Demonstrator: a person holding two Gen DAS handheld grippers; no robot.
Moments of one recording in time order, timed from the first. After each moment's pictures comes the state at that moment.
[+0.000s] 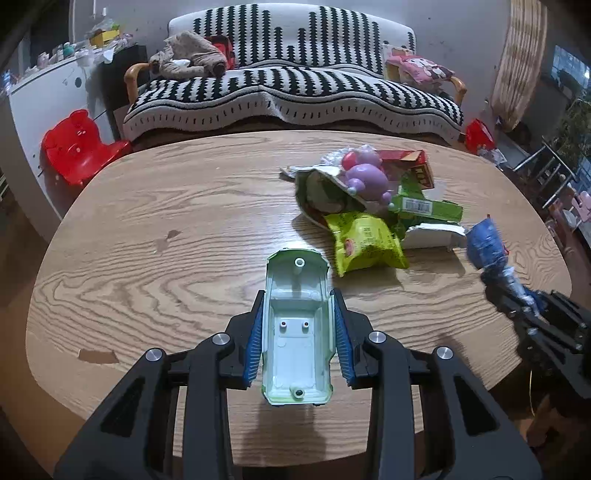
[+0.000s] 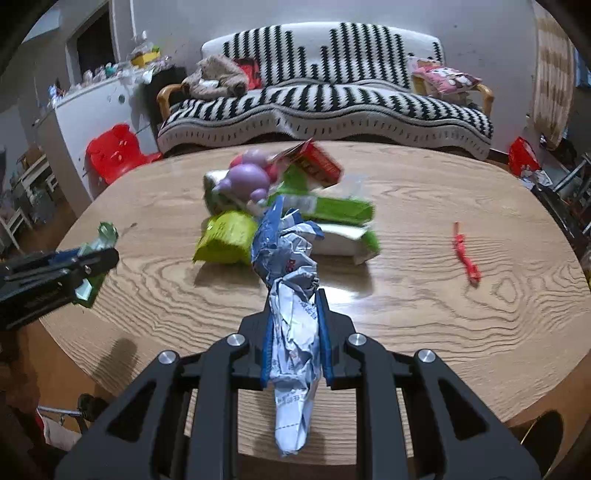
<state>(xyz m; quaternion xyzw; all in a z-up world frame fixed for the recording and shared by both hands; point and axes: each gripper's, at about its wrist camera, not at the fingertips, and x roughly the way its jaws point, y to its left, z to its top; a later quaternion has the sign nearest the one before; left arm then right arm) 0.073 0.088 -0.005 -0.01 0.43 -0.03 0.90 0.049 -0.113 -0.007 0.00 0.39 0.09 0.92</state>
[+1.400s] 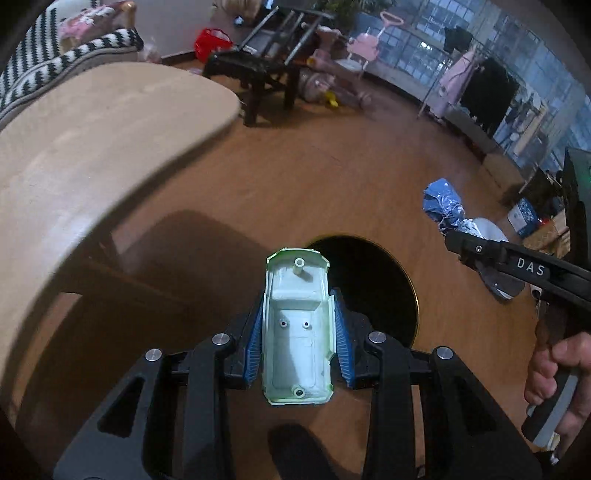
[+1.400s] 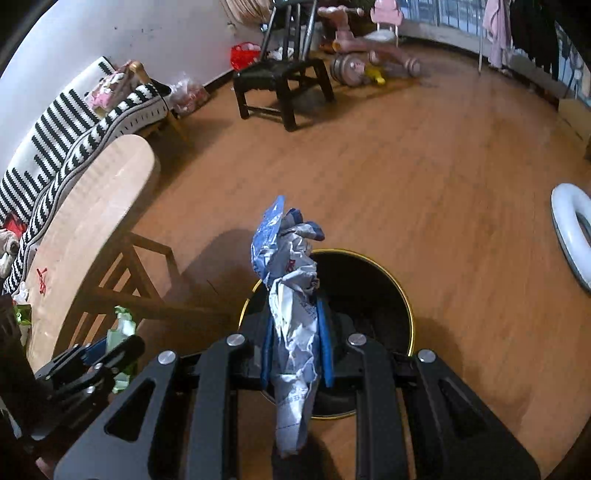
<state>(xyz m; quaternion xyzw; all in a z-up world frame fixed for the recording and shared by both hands) -0.056 -0.464 -0.122 0.12 0.48 -0.46 0.74 -0.235 -0.641 -0.090 0.29 0.41 -0.29 0.81</state>
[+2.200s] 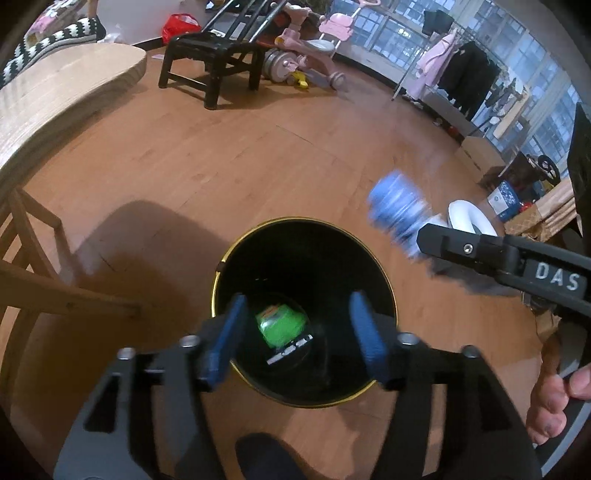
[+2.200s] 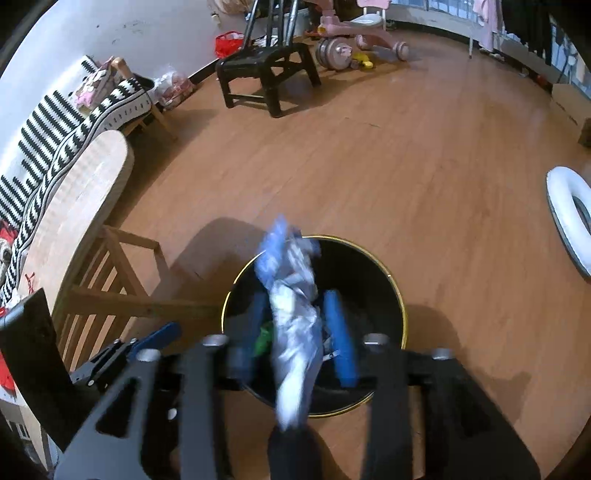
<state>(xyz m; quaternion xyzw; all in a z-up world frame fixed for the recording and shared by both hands) -0.081 -0.528 -0.166 0.12 0.49 -0.50 0.70 -0.236 -0.651 -0.104 0.31 0.43 -0.31 0.79</state>
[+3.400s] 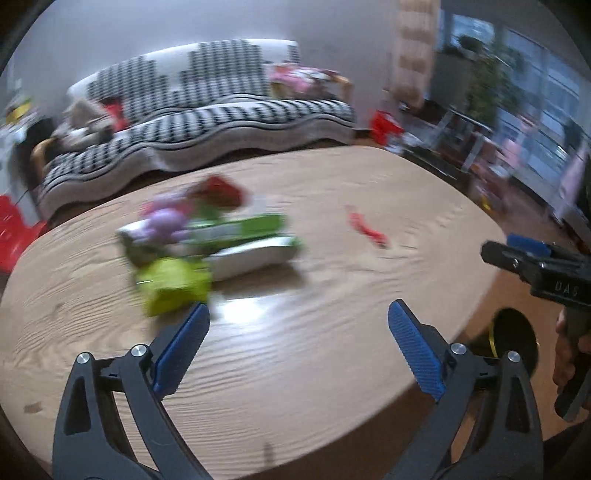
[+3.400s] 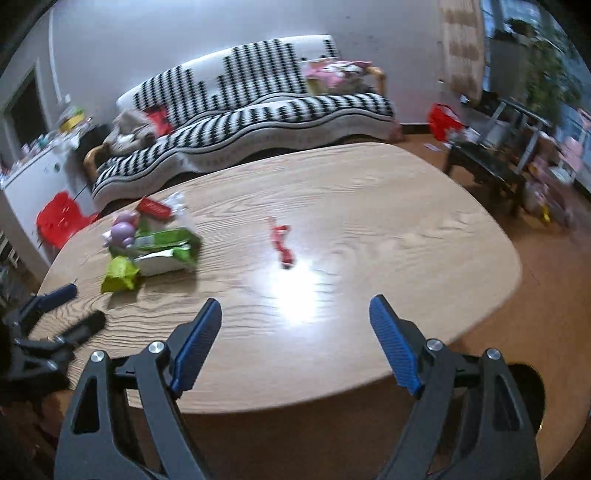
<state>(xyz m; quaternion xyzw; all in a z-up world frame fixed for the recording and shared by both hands) 0.052 -0.046 0.001 0.05 0.36 -0.19 0.91 -0.004 -0.287 0.019 0.08 0.37 -0.03 0.93</state>
